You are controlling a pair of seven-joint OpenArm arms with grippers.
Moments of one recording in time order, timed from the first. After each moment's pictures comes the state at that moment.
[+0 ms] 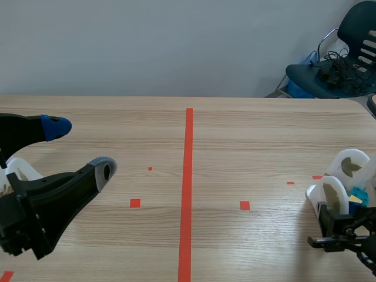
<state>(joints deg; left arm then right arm) 37.5 -23.2 -12.3 117.0 -26.1 -45.1 0.6 -21.4 10.8 17.5 71.7 2.3 22.3 18.4</state>
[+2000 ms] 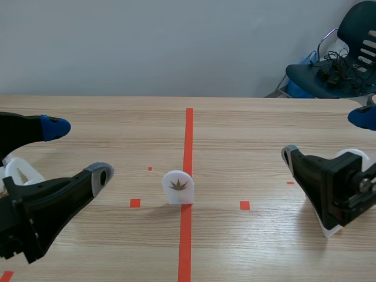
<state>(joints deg) 37.5 -26.6 -12.4 117.0 -26.1 -45.1 0.9 -42.0 21.2 18.5 127.8 17.8 28.8 -12.7</state>
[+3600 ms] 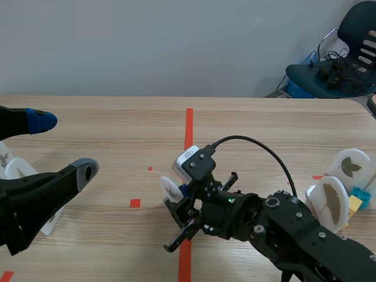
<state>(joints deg) 37.5 -28.8 -15.2 117.0 -26.1 -45.1 0.9 -1.1 8.9 -26.1 68.5 -3.2 26.3 4.2</state>
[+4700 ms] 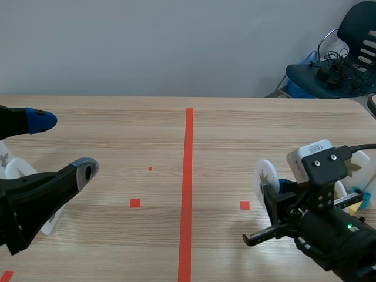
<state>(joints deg) 37.5 -28.8 -15.2 117.0 -26.1 -45.1 0.6 -29.4 11.9 -0.9 97.1 -0.1 14.2 4.6</state>
